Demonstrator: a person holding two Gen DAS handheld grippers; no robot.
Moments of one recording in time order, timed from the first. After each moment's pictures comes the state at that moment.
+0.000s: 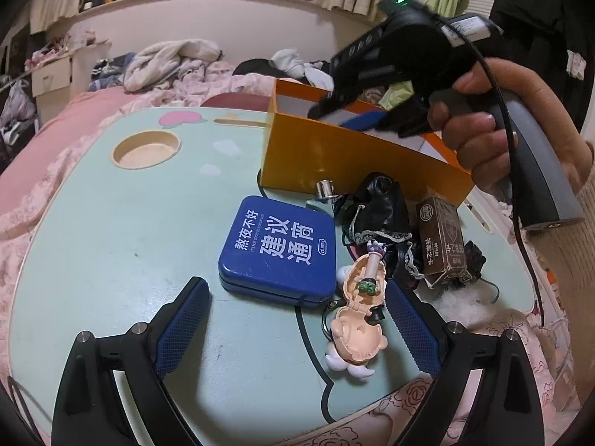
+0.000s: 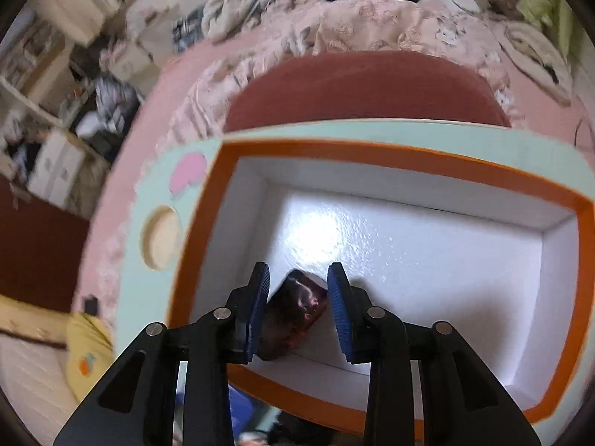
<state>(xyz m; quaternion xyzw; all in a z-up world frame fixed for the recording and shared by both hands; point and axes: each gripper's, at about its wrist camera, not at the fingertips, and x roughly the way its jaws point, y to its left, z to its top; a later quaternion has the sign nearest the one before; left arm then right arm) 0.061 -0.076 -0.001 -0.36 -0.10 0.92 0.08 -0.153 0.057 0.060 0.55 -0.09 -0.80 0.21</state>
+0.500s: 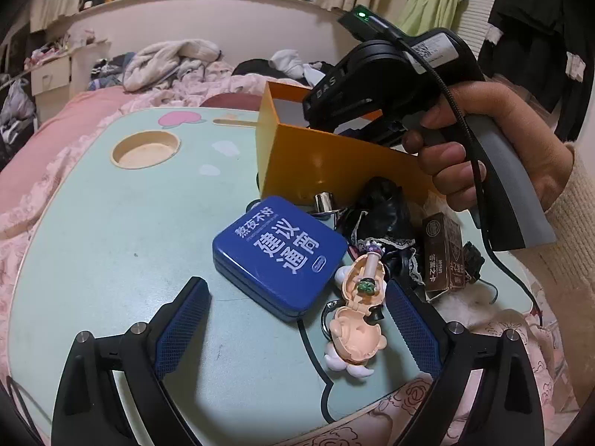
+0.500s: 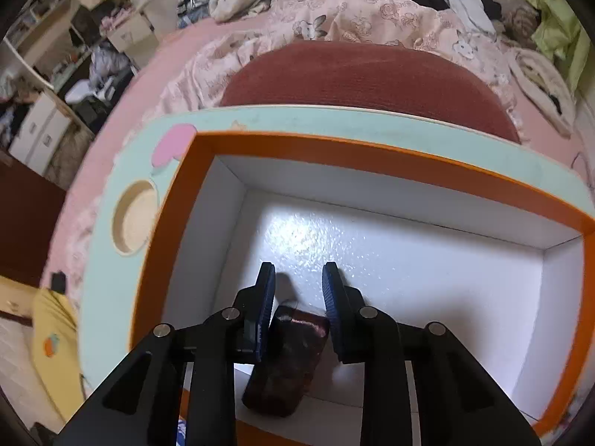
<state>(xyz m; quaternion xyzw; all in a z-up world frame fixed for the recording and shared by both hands) 0.062 -0.076 0.000 -0.36 -0.10 0.93 0.08 -0.163 0.016 0.018 0.57 -0.01 -0.80 0.21</state>
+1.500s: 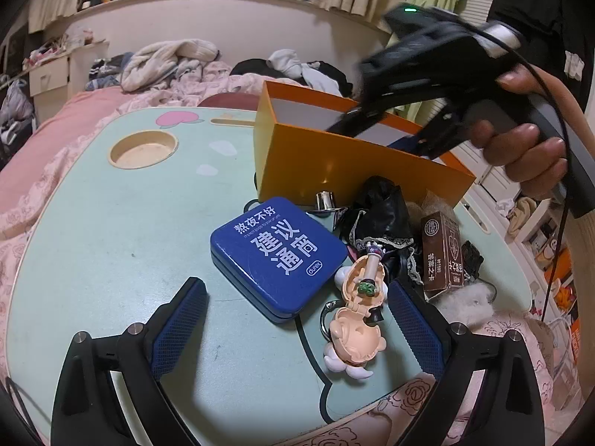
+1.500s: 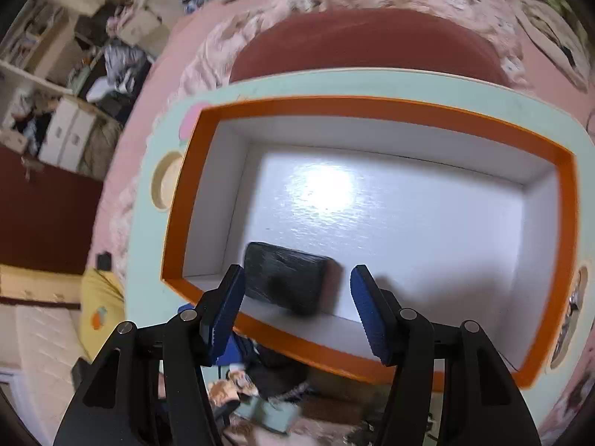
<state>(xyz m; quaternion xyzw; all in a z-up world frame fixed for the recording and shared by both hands) 0.061 -0.075 -0.001 -0.36 -0.10 0.92 0.09 -0.151 0.034 0.026 0.65 -0.03 -0.71 0.25</state>
